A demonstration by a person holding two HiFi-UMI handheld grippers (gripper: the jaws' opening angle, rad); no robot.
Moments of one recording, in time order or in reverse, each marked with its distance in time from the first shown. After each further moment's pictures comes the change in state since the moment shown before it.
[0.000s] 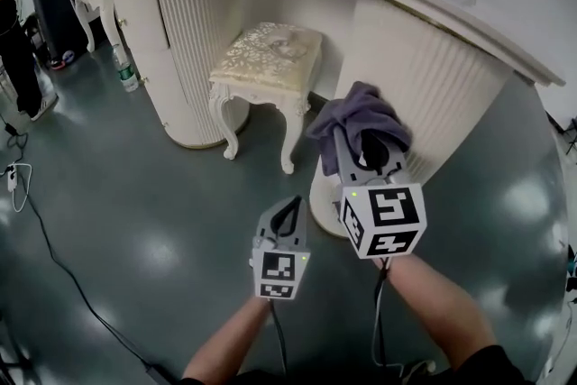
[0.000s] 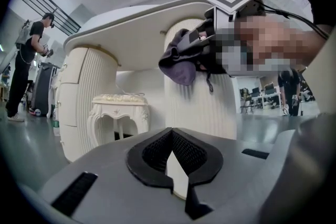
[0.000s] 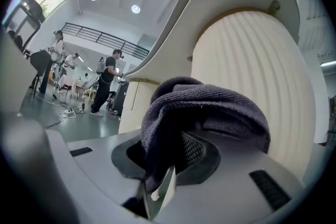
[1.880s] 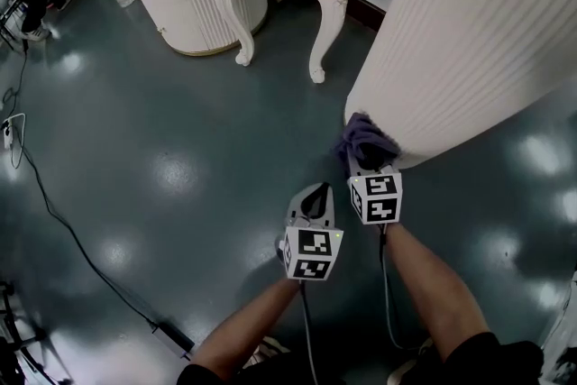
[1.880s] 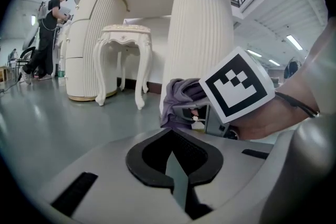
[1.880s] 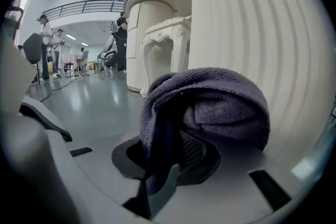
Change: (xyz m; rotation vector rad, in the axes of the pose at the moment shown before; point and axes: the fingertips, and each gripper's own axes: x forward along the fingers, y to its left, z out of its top) left arm -0.038 -0.042 -0.223 -0.186 0.441 -0.013; right arm -0.008 0.084 -0.401 0.096 0.526 0.105
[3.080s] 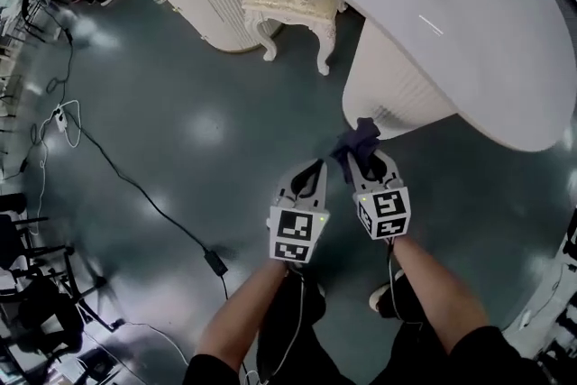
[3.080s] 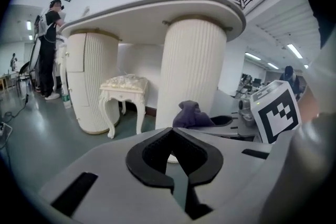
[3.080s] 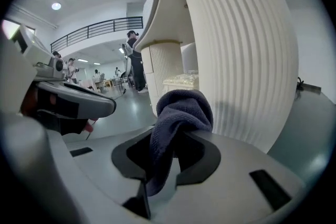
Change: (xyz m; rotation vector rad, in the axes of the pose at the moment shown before) left arm -0.185 -0.045 0.260 0.010 0.035 -0.010; right arm -0.228 0.017 0.206 0.110 -0.033 0.227
